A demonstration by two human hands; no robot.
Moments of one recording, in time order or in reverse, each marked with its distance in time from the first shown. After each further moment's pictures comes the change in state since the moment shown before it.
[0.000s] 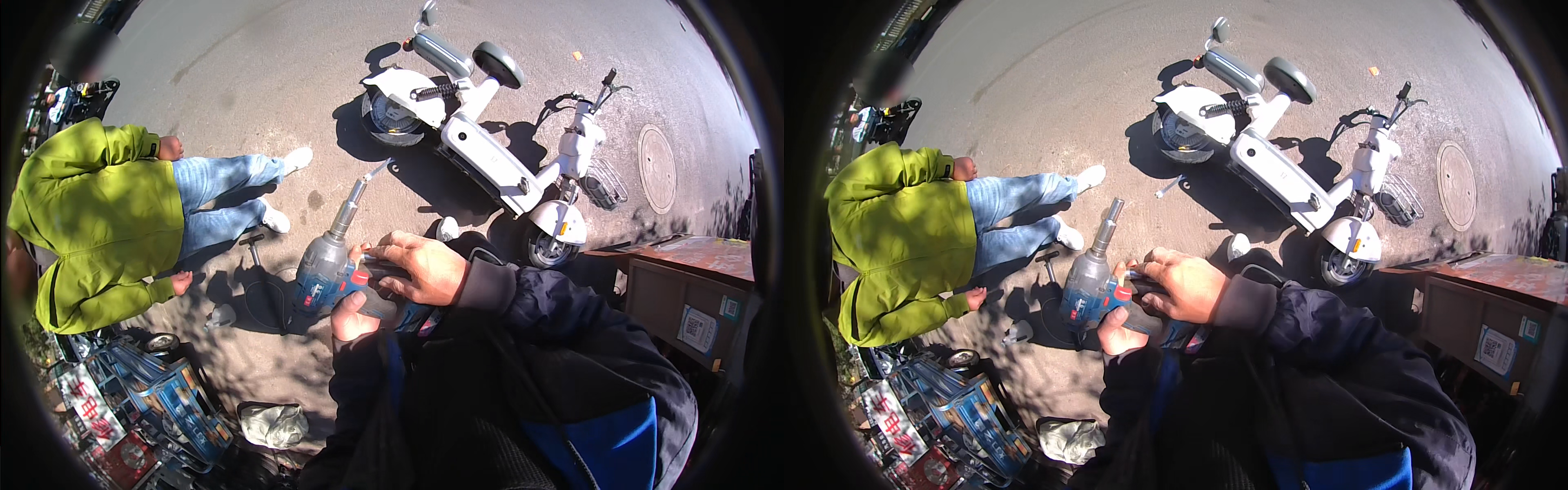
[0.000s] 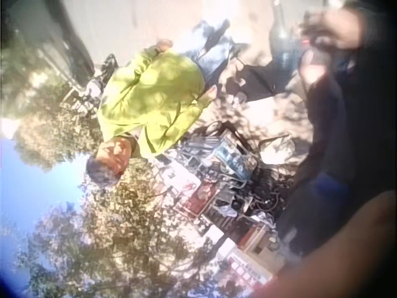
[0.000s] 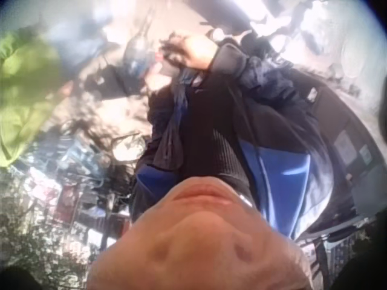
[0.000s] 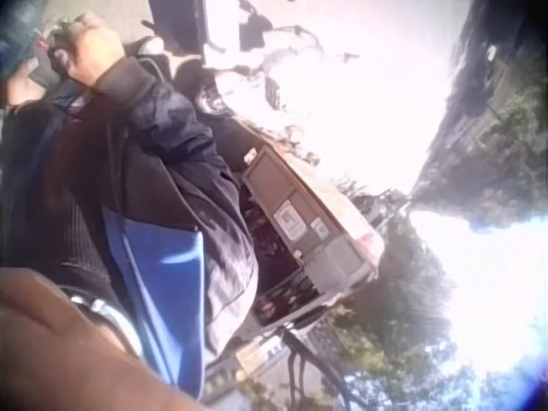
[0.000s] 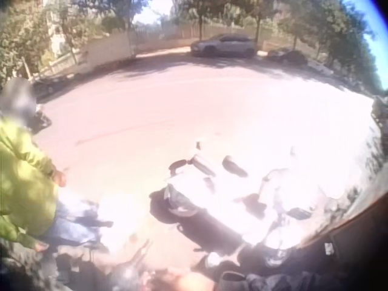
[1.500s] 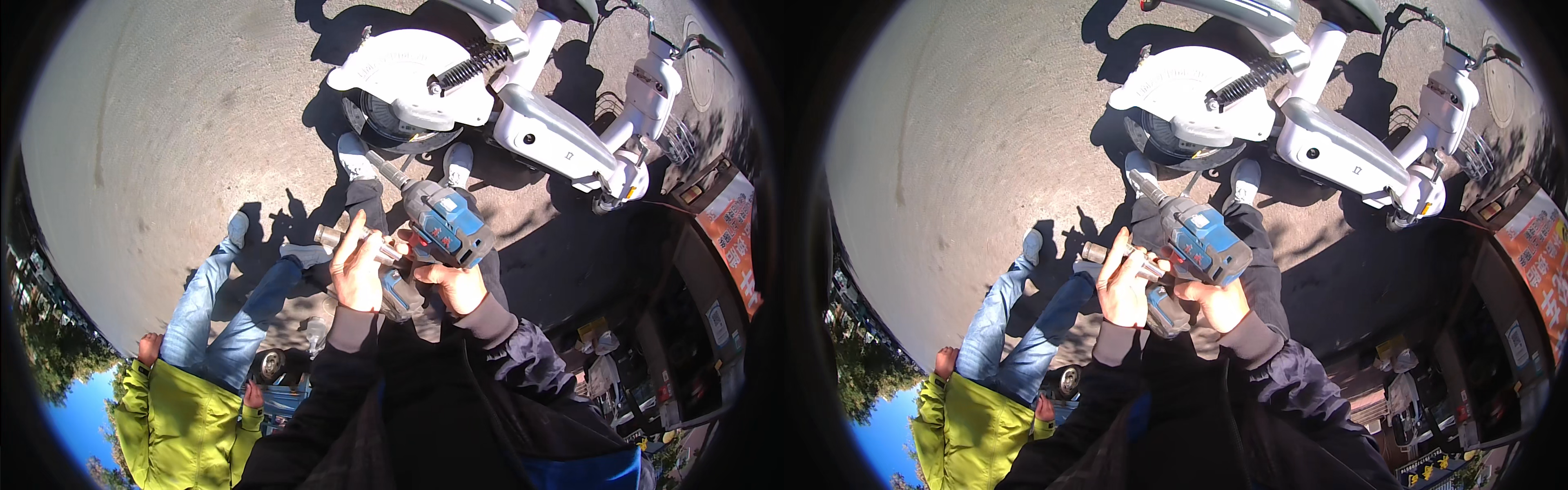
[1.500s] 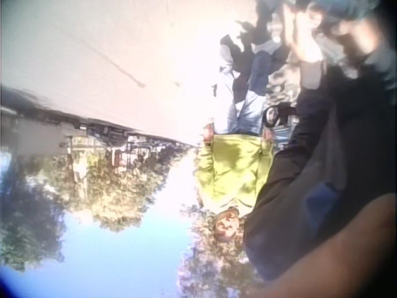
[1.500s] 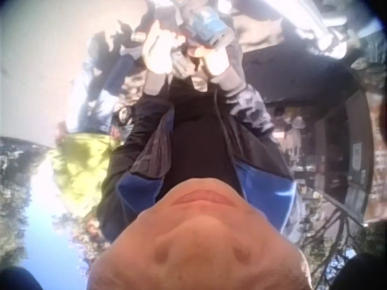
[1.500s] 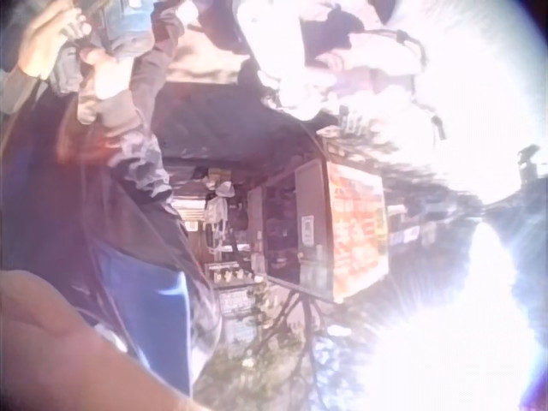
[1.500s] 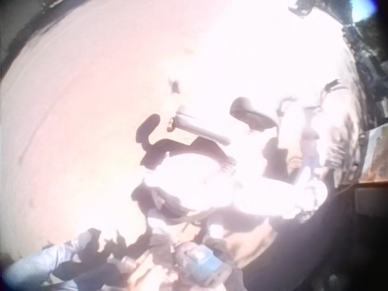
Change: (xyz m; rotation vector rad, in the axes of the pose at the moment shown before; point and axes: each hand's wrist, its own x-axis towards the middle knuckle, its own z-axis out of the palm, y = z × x) left_hand 0.586 0.015 -0.140 0.533 0.457 -0.583; right_hand 0.341 0.332 -0.073 1.710 1.108 0.810
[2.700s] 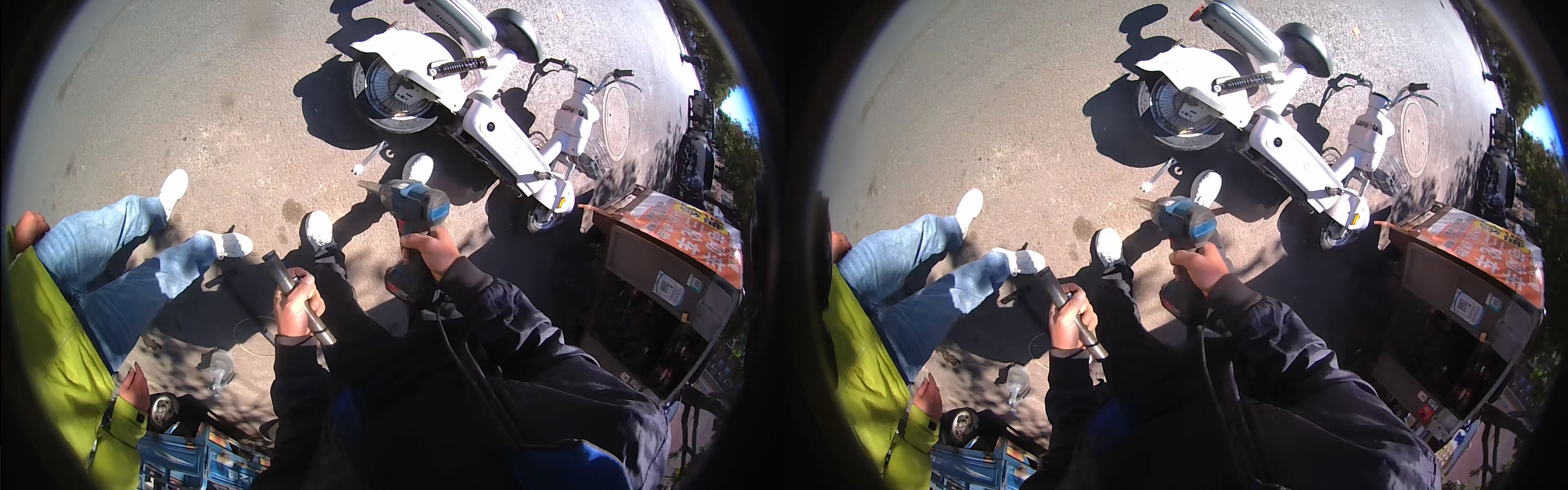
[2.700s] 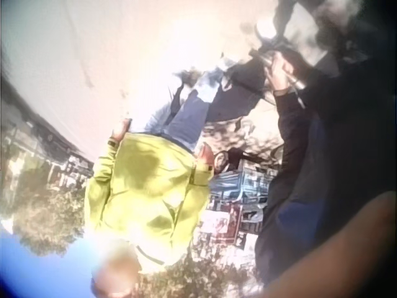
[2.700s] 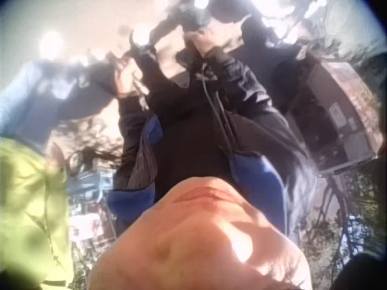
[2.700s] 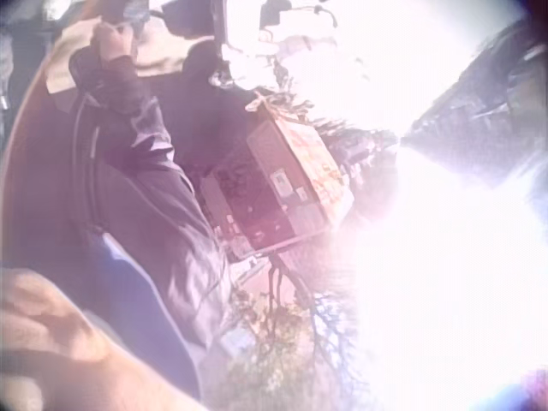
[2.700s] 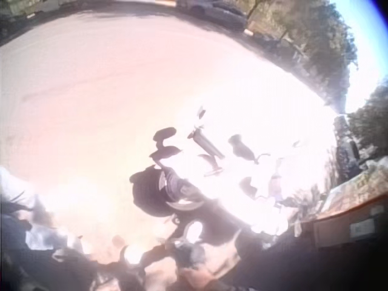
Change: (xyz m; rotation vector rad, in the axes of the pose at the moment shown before) left_hand -0.158 -0.129 -0.355 -0.232 -0.122 -0.018; right_hand -0.092 0.222 -0.080 -0.748 0.097 -0.034
